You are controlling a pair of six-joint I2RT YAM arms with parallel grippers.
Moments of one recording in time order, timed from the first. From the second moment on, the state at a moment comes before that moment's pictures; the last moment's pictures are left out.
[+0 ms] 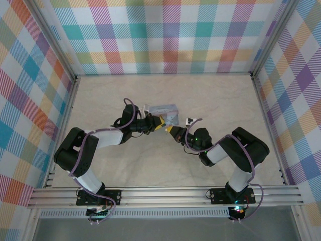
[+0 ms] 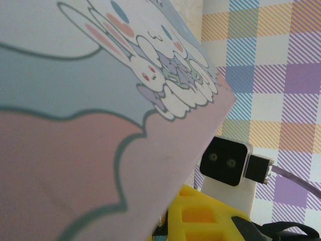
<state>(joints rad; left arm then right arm) -0.47 1.65 0.77 0.42 0.65 -1.13 0.66 1.73 0.37 1.26 -0.29 1.28</state>
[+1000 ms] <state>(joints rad) -0.47 1.65 0.74 0.50 0.62 -1.18 0.71 1.78 0.41 1.29 -0.19 1.43</state>
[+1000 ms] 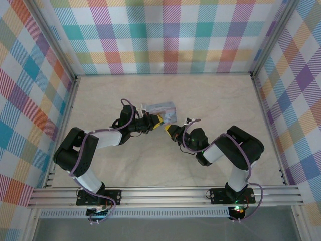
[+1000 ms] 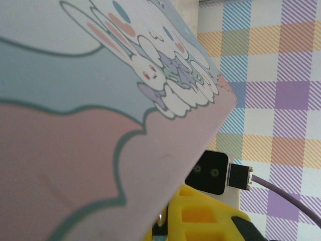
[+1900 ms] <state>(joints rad) -0.47 1.65 0.73 0.52 0.60 -1.20 0.75 1.82 0.41 1.33 -0.05 1.65</state>
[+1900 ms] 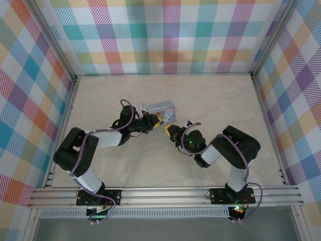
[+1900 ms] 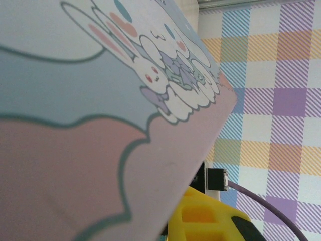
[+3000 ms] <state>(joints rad) -0.47 1.65 0.72 0.52 0.56 -1.20 0.76 1.91 0.49 1.35 -0.01 1.75</state>
